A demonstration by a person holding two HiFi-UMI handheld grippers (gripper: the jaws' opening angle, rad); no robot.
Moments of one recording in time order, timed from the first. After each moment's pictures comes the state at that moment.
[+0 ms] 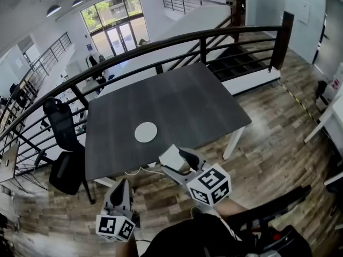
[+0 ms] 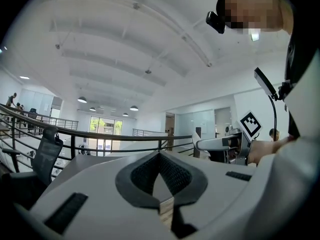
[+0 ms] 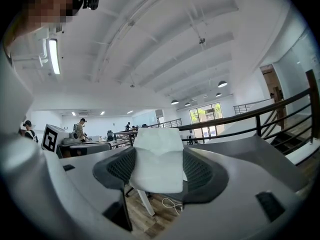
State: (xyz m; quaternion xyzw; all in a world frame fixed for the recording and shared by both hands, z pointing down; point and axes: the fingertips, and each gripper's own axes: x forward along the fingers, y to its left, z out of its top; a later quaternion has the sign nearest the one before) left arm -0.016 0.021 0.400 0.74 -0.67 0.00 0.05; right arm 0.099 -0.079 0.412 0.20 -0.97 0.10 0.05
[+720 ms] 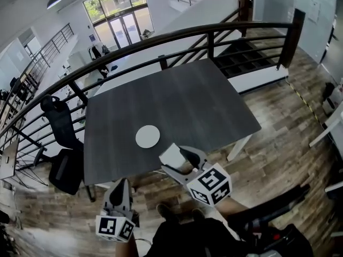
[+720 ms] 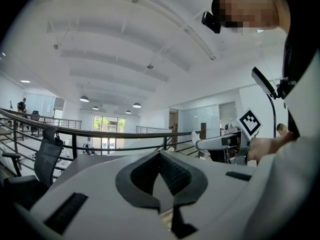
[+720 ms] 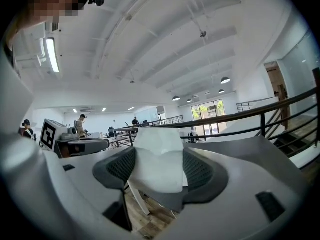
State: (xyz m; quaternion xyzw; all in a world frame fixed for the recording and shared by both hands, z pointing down) left arm -0.043 -0.067 0.416 0.73 -0.68 0.02 0.06; right arm 0.068 -0.172 0.432 0.18 -0.98 0.10 0.07
